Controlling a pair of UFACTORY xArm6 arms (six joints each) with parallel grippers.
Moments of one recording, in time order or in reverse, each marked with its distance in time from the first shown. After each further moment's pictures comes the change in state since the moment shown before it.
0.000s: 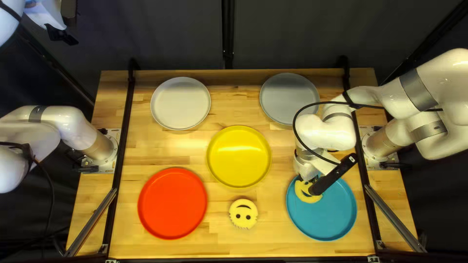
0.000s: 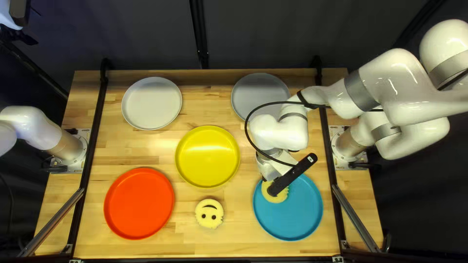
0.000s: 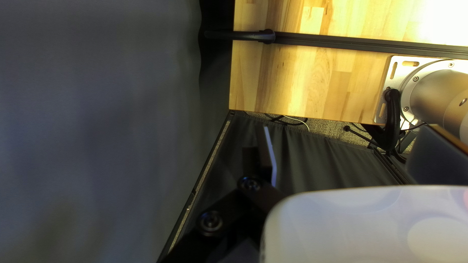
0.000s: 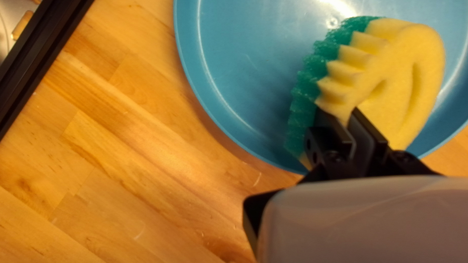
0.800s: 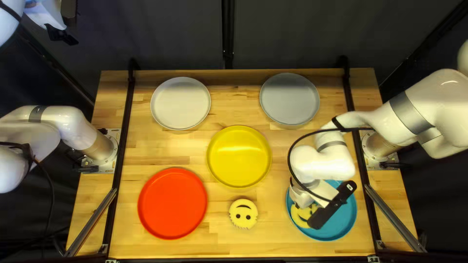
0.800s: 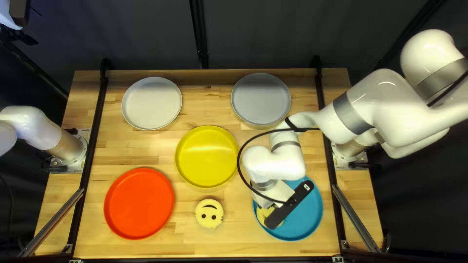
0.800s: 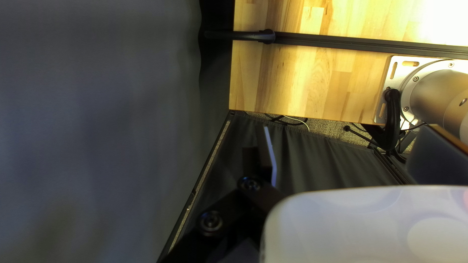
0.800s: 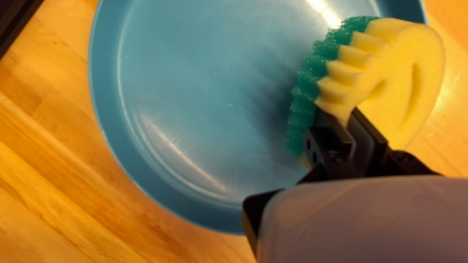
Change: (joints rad) left arm 0.000 0.000 0.000 0.000 0.000 0.000; right arm 0.286 0.139 -0.139 0.015 -0.075 0.162
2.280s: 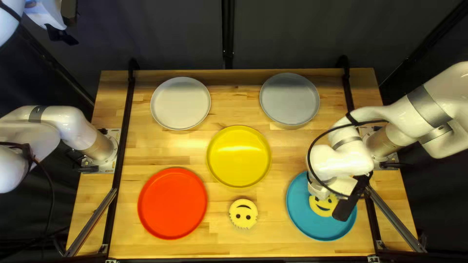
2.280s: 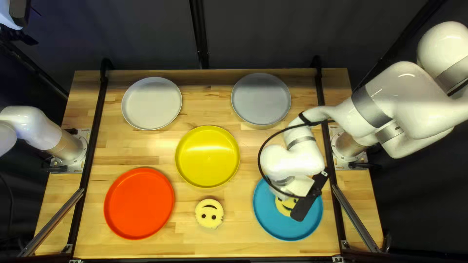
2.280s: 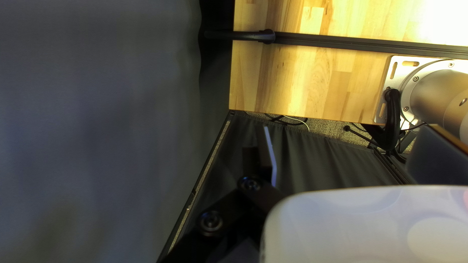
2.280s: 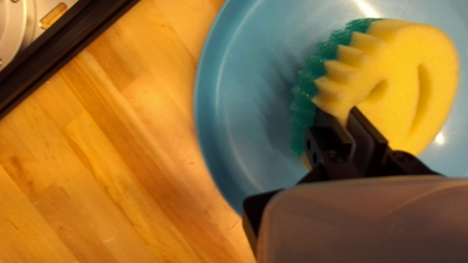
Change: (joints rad) left arm 0.000 0.000 0.000 0.000 0.000 0.000; right arm 0.046 -0.059 0.076 -0.125 0.076 -0.078
